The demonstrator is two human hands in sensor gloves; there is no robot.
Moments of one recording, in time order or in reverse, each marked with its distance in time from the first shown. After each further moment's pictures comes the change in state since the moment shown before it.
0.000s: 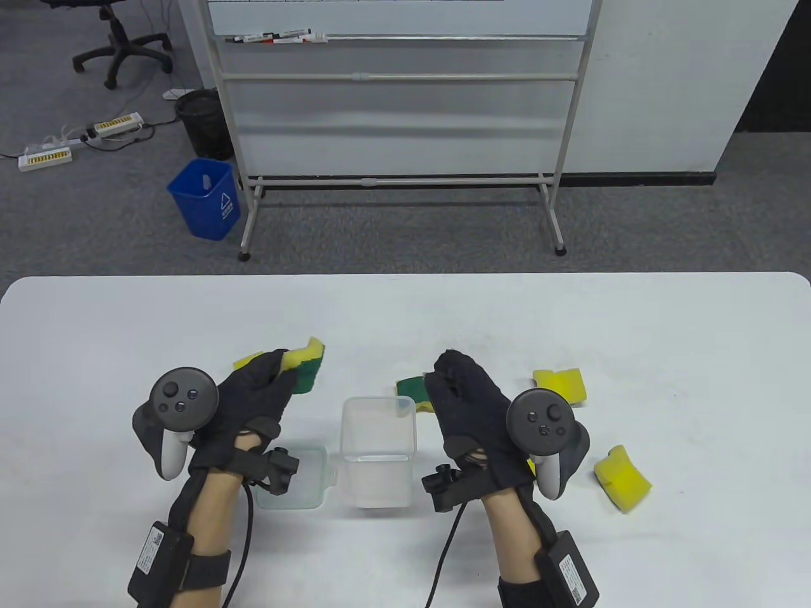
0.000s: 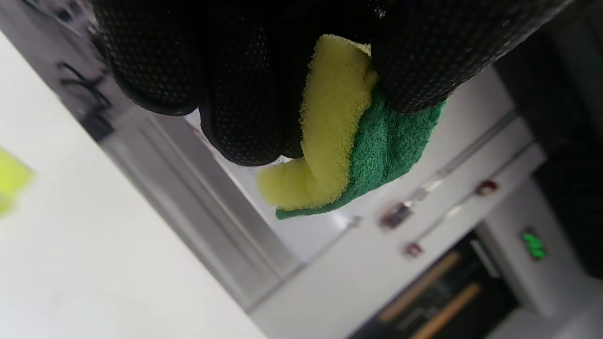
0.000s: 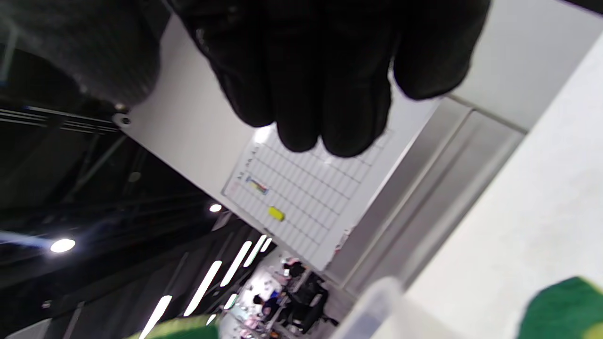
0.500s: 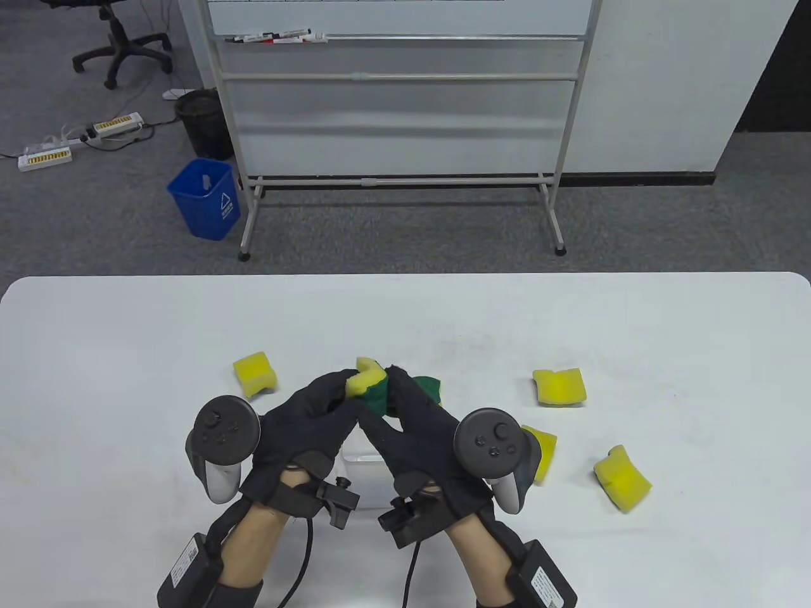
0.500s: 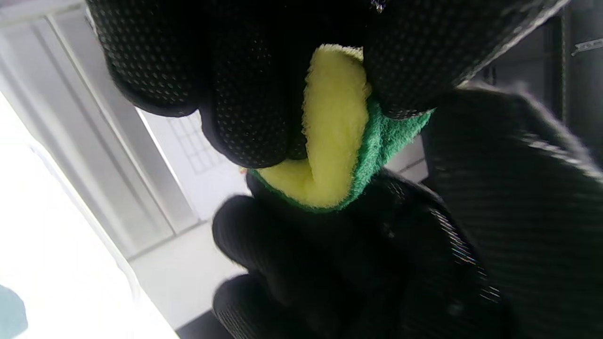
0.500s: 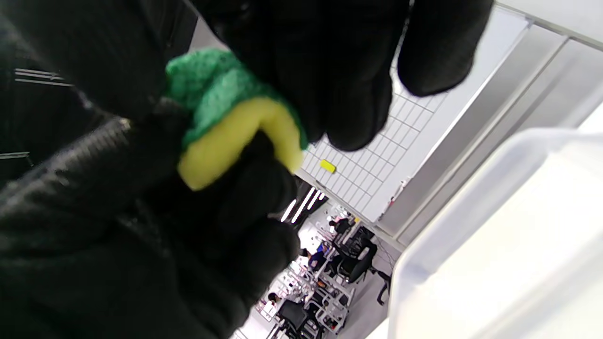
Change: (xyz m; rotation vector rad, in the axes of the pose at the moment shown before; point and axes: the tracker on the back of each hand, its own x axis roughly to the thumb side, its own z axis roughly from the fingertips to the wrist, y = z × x) left_hand 0.046 -0.040 0.027 -0.091 -0.164 0.271; right_hand 0.035 0.040 0.024 0.157 -0.135 -0.022
